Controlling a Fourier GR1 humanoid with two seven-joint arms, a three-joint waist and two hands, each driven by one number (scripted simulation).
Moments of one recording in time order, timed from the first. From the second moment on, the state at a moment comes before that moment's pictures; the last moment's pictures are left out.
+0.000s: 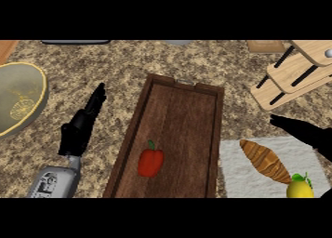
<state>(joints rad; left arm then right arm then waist) -0.18 0.15 -0.11 -1.42 -0.07 0.07 0.02 -0.01 -0.59 -0.02 -1.89 0.42 0.72 -0.01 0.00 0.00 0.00</state>
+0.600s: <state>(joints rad) -0.16 0.12 -0.10 -1.46 -0.11 0.05 0.04 -0.01 -0.50 0.03 -1.80 0.64 0.67 -0.10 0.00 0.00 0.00</state>
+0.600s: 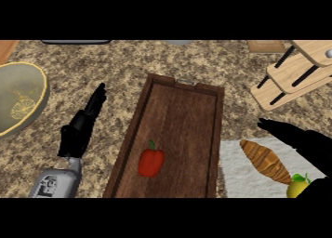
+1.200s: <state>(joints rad) -0.18 0.10 -0.06 -1.44 -0.11 0.01 0.03 -0.01 -0.45 0.02 -1.71 0.78 0.63 -0.17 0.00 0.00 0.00</state>
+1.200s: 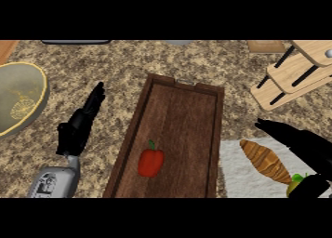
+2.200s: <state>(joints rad) -0.17 0.09 -0.02 -1.46 -0.15 -0.01 0.03 -0.05 -0.38 0.07 -1.51 0.97 0.52 -0.30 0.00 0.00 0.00</state>
